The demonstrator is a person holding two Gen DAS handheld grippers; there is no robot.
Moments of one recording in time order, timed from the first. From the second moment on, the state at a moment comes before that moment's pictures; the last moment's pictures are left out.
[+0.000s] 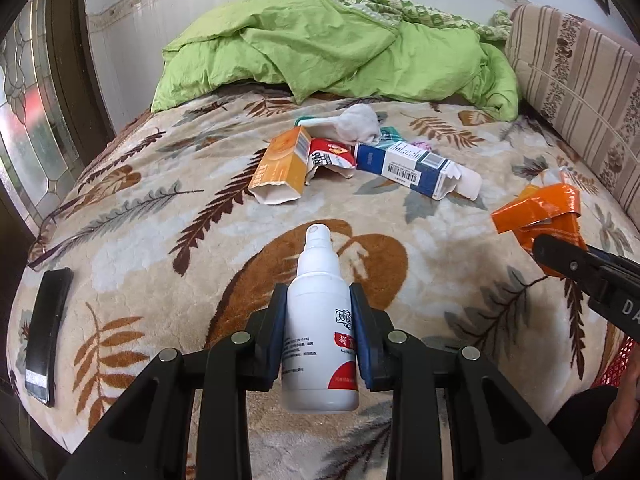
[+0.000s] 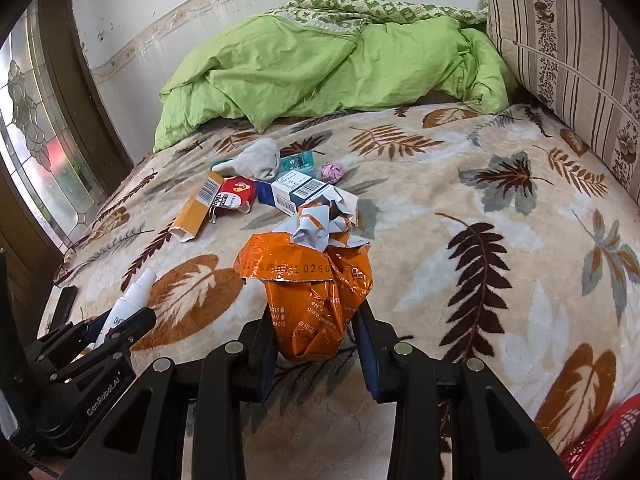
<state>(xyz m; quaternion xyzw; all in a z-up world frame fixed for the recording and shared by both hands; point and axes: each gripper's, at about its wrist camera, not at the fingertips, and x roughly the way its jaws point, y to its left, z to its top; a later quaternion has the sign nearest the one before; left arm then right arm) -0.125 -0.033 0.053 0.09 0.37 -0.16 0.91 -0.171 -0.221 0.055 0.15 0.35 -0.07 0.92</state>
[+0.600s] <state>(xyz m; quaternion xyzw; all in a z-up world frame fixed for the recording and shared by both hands) -0.140 -0.037 0.071 0.08 0.36 -0.18 0.91 -0.193 -0.212 0.055 0.17 0.35 -0.04 0.92</state>
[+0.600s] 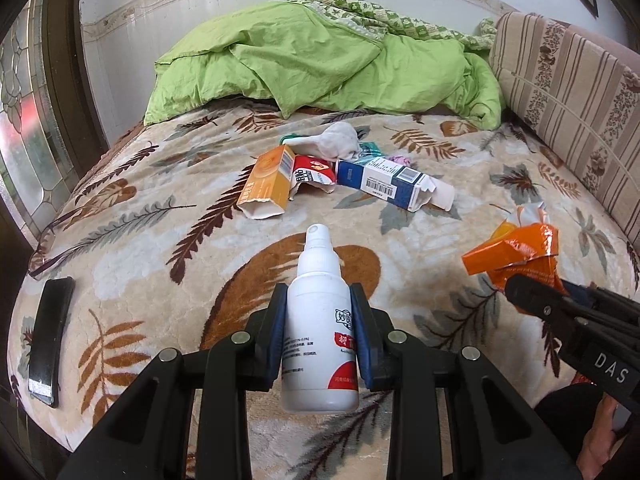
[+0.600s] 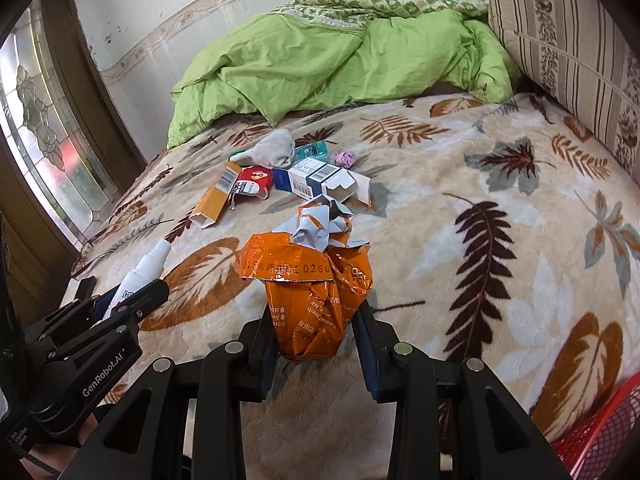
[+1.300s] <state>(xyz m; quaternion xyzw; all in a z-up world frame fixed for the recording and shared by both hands) -0.169 -0.064 0.096 0.08 0.35 -0.24 0.90 -0.257 -0.246 0.079 0.22 0.34 -0.05 0.91</state>
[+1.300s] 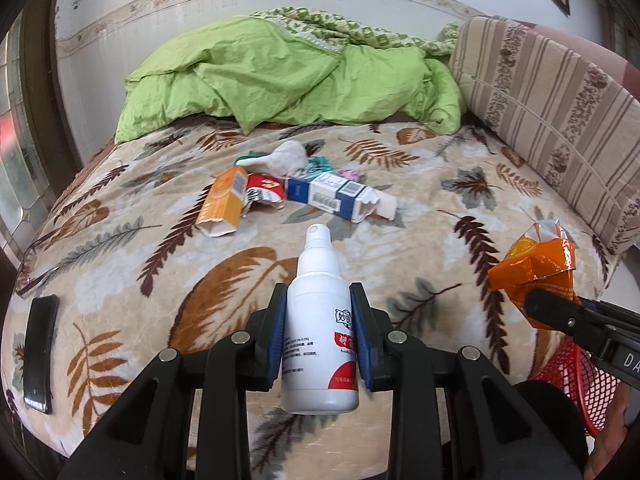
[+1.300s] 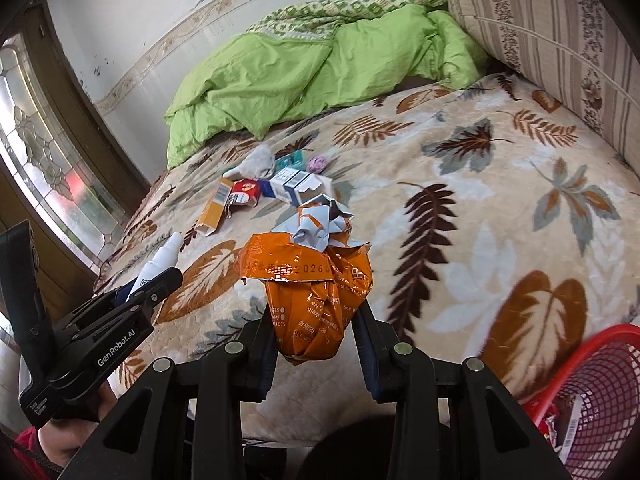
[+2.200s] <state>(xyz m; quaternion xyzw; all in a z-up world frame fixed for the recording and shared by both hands) -0.290 -0.233 0.132 0.14 0.36 -0.54 0.75 -0.450 -0.377 0.093 0.32 0.29 -0.27 0.86</state>
